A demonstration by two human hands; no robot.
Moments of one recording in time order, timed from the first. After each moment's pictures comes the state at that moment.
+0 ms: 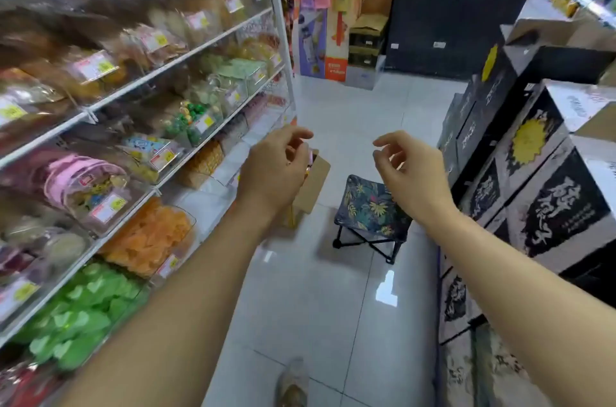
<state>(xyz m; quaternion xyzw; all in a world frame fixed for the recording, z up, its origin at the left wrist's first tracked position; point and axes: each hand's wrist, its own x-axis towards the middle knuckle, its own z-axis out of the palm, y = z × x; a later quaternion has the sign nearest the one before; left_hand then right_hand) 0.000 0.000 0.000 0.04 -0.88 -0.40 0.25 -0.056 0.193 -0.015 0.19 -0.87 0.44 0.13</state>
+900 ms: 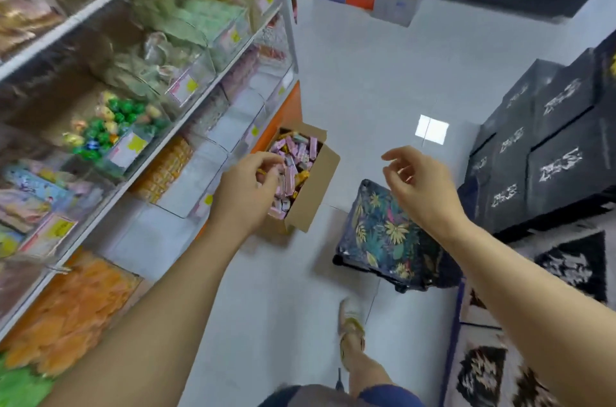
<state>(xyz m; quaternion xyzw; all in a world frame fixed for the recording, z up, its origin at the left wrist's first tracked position) -0.379 -0.121 -0.121 0.21 -0.89 -0.40 0.08 -0.473 0.109 -0.131 0.15 -0.91 0.38 -0.05</state>
